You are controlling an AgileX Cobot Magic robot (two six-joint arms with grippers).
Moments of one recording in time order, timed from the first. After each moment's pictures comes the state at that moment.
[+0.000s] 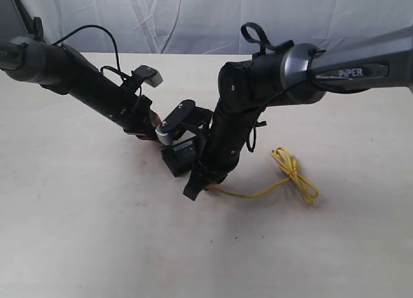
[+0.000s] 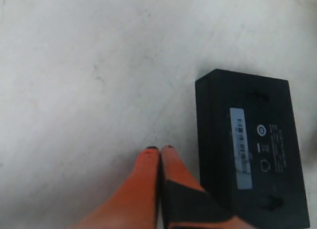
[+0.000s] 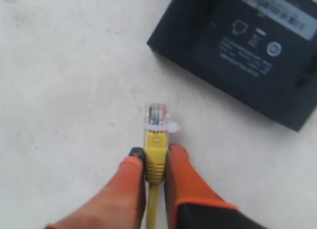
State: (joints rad) left arm -0.20 2.29 -1.47 -0.99 0.91 1.36; right arm 0.68 2.06 -1.31 0.26 0.73 -0.57
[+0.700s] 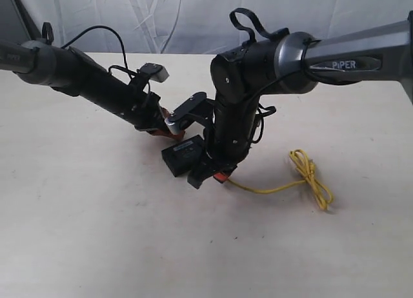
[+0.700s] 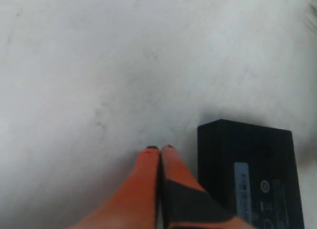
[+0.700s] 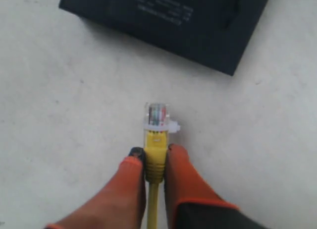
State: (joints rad) left arm -0.22 2.34 -1.52 -1.09 0.89 1.34; right arm 0.68 2.09 -1.40 0.06 0.87 -0.28
